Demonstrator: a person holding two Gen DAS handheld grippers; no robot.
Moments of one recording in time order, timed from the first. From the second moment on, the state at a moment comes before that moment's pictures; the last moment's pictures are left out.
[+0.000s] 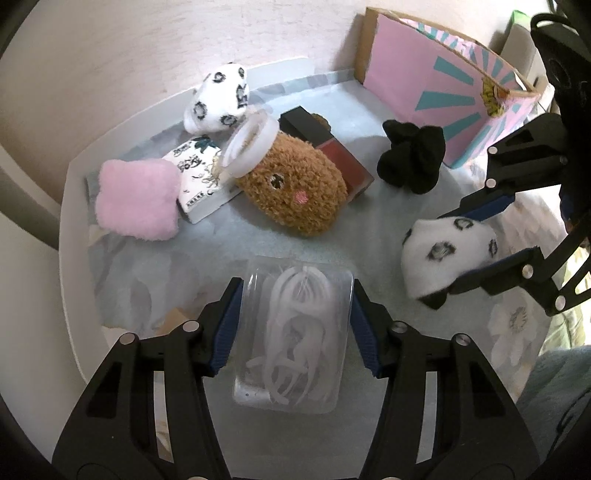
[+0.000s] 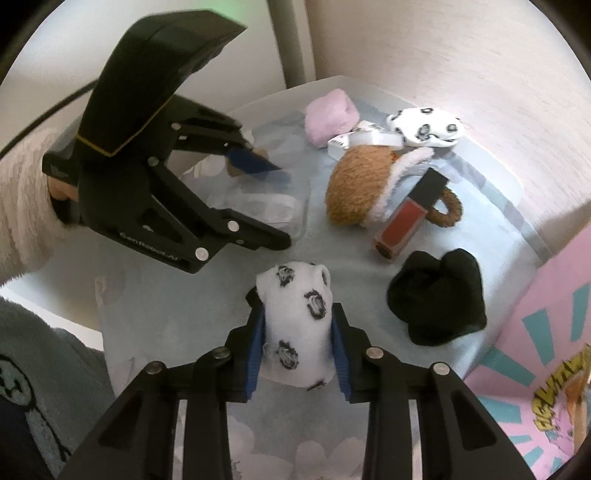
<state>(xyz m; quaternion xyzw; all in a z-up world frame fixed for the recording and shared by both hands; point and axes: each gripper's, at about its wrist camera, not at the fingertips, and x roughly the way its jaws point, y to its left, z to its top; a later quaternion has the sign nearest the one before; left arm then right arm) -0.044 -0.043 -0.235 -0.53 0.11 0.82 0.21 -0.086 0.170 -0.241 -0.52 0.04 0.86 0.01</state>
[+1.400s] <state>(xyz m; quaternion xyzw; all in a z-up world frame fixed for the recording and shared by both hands) -0.129 0.101 -0.043 -0.45 0.07 0.85 0.27 0.023 0.309 -0.067 -0.46 0.12 0.85 0.22</state>
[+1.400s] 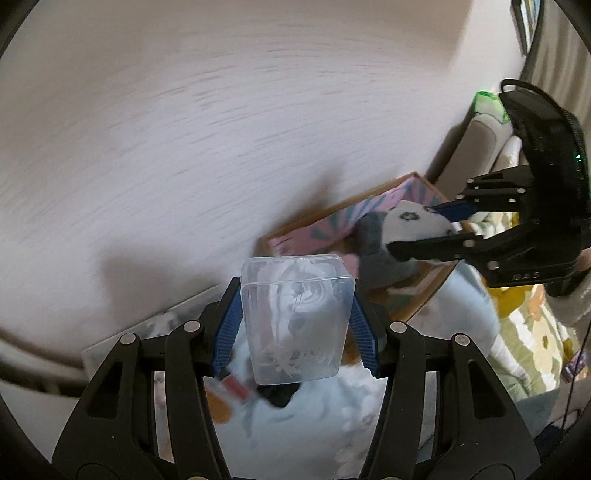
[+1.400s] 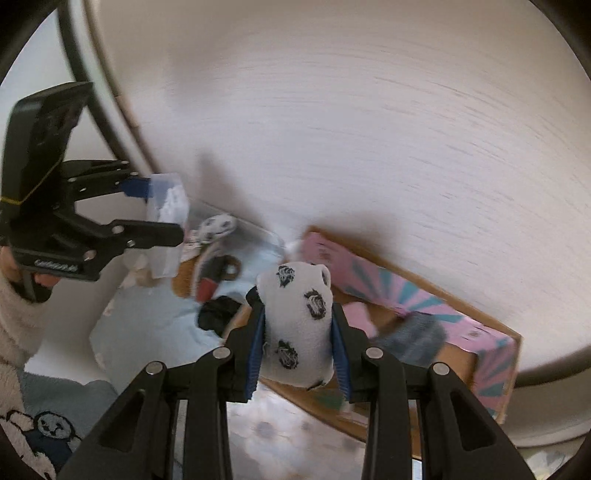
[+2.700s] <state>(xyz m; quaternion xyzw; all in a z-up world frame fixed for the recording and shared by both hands) -0.154 0.165 -0.089 -0.50 0.11 0.82 0.25 0.075 0.368 -0.112 -0.50 0.19 0.81 0.25</state>
